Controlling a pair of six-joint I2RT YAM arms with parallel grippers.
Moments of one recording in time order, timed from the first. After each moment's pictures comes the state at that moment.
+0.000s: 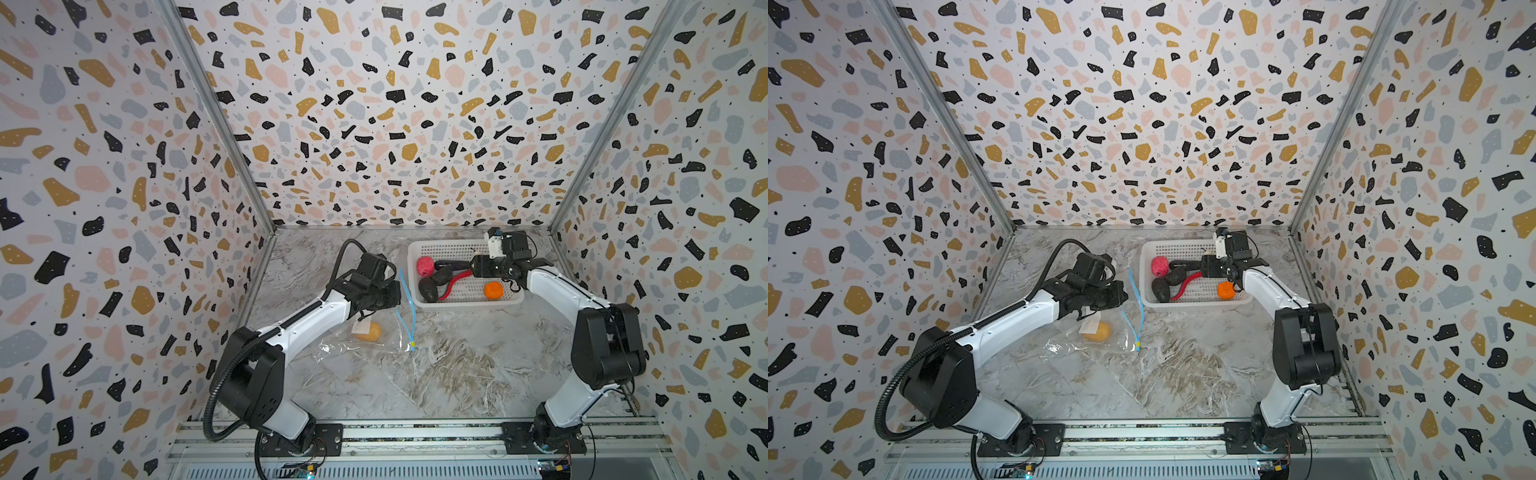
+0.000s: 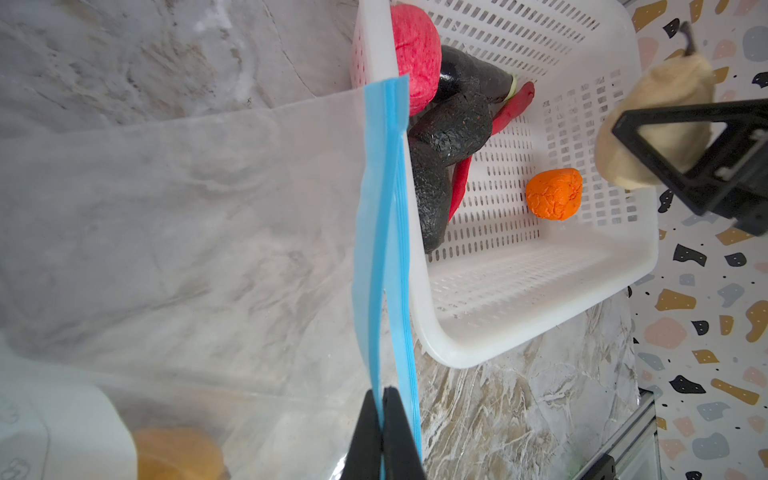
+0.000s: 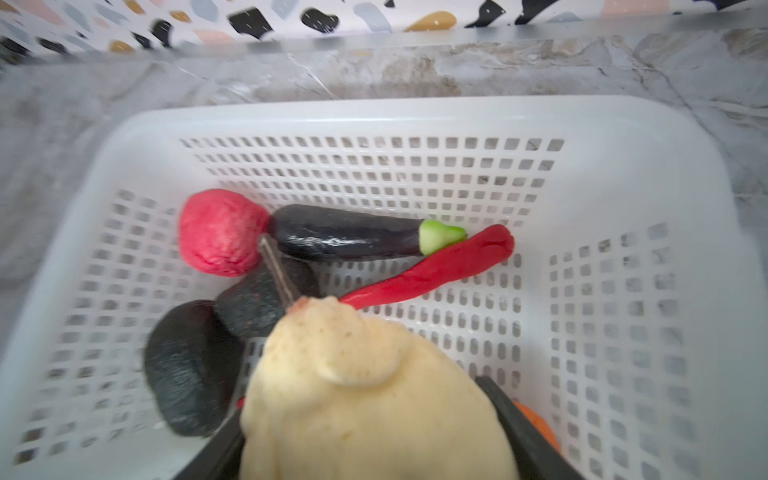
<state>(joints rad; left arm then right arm) -0.54 1.53 1.10 -0.42 0.23 -0.61 0.21 1.66 1.20 -0.29 -0.22 0.14</state>
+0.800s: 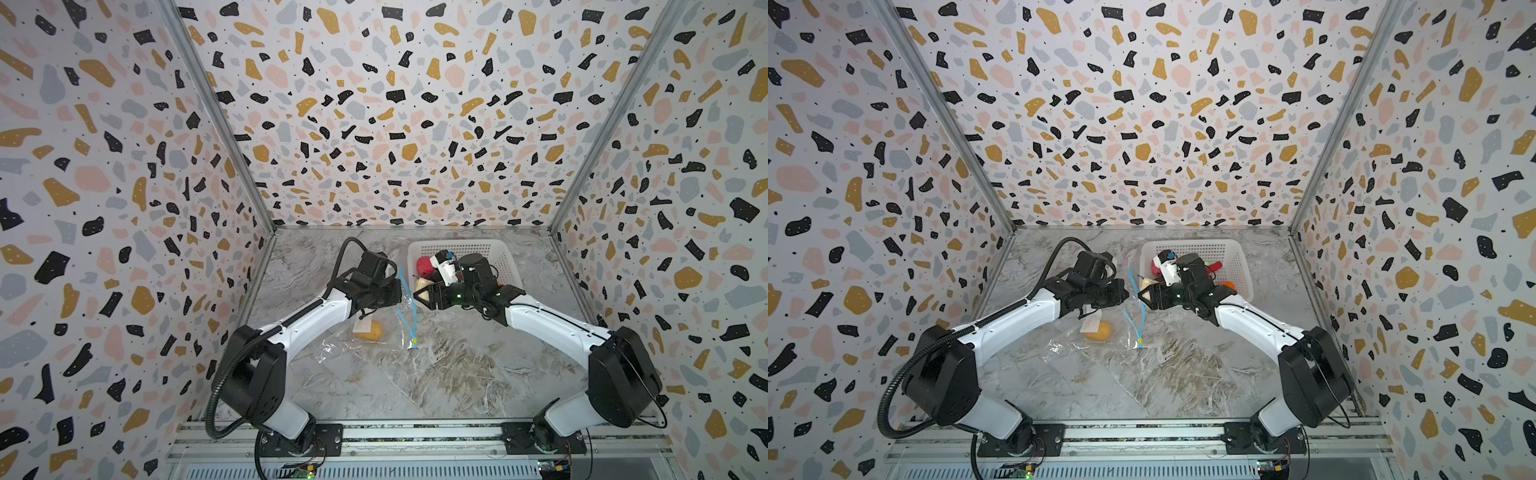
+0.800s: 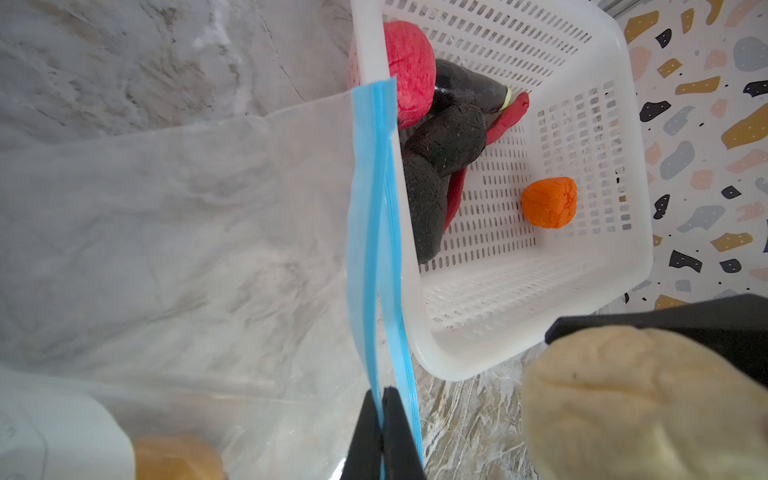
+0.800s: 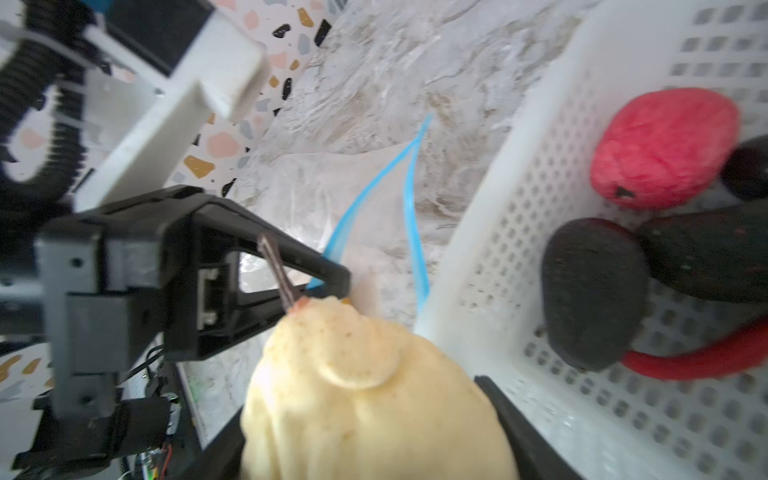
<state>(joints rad) -0.54 1.54 1.11 -0.41 0.22 -0.62 0.62 1.51 1.04 -0.12 -0.45 0.34</state>
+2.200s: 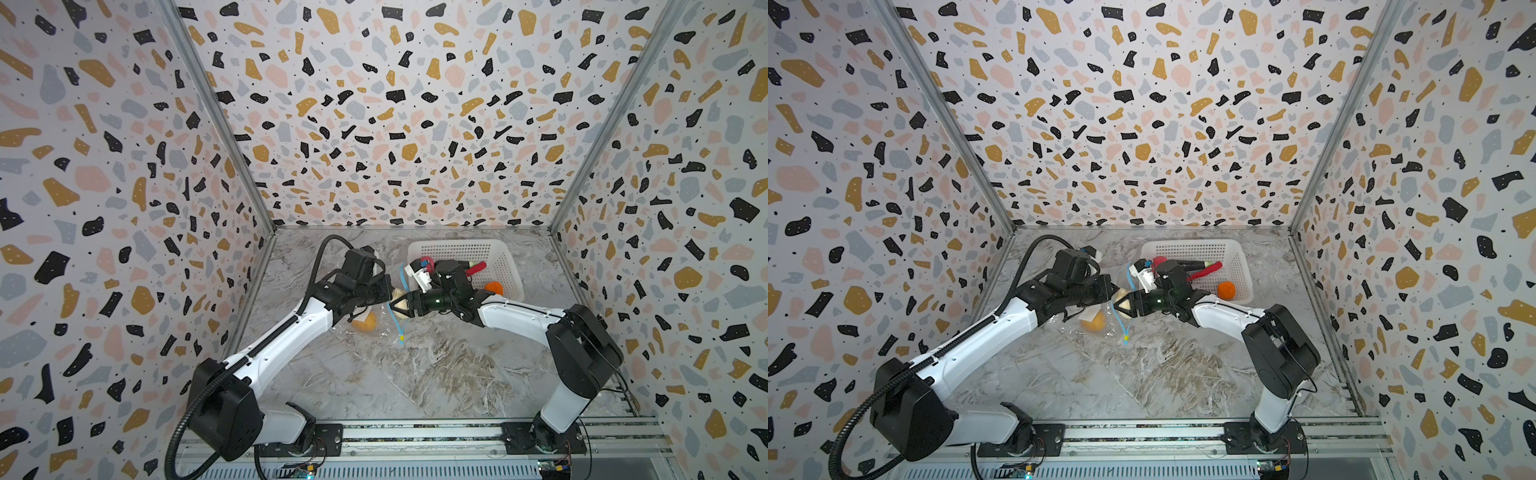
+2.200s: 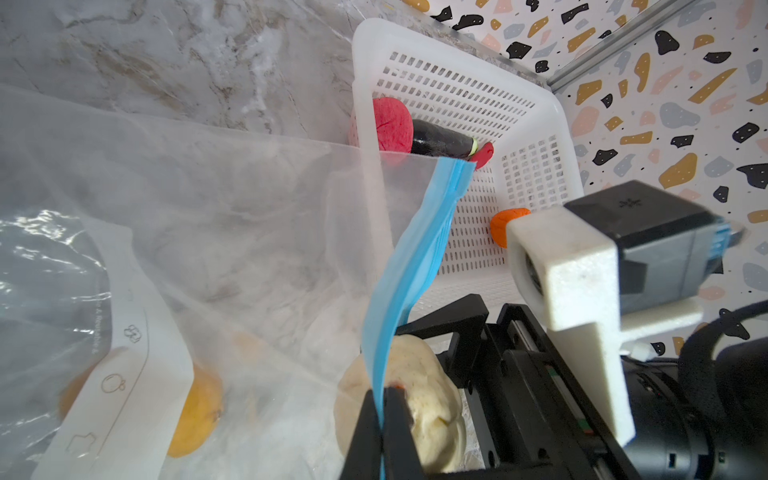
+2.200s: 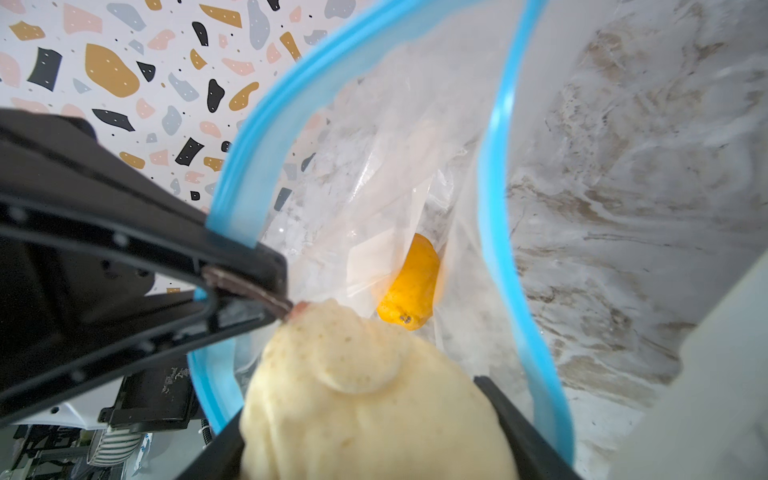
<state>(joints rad) -0.53 1.35 1.10 -0.49 0.17 -0.64 0.70 1.73 1.07 0.11 -0.64 0.44</state>
